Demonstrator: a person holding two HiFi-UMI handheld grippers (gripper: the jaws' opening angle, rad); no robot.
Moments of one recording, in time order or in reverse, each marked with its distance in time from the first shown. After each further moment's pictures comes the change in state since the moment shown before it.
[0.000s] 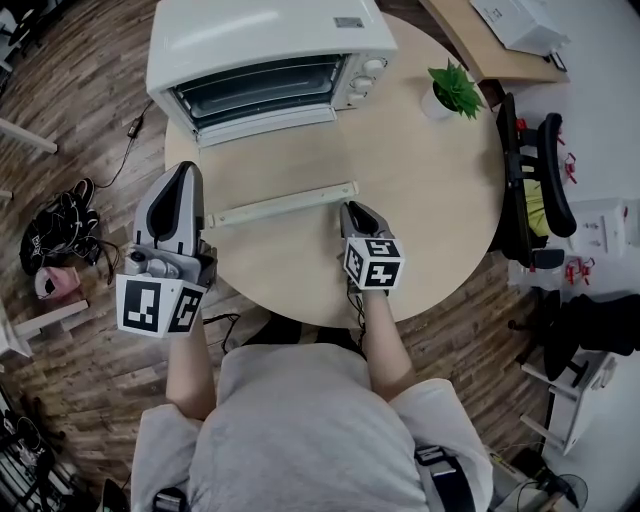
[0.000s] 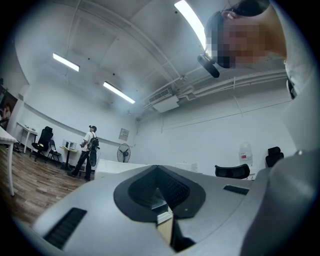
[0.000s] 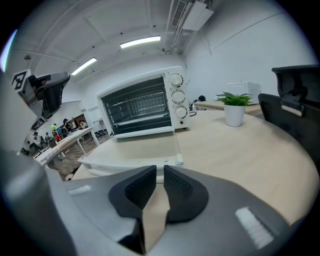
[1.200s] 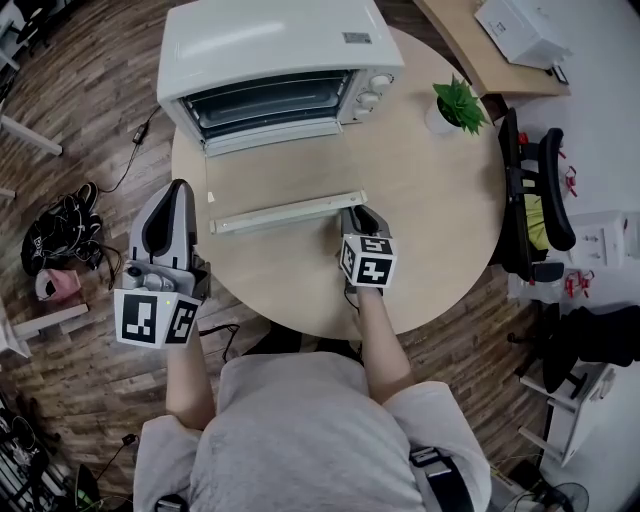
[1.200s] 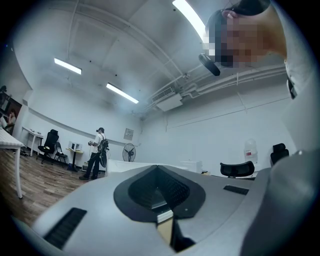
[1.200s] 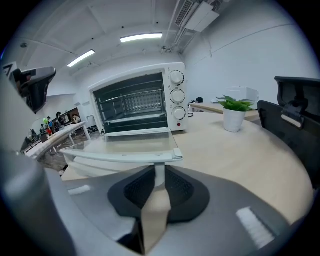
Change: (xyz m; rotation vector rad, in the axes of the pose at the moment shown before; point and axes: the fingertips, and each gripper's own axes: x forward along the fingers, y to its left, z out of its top) left arm -0.016 0.022 -0.001 0.016 0.015 0.060; right arm 0.024 -0.007 0.013 -0.042 0.022 -0.088
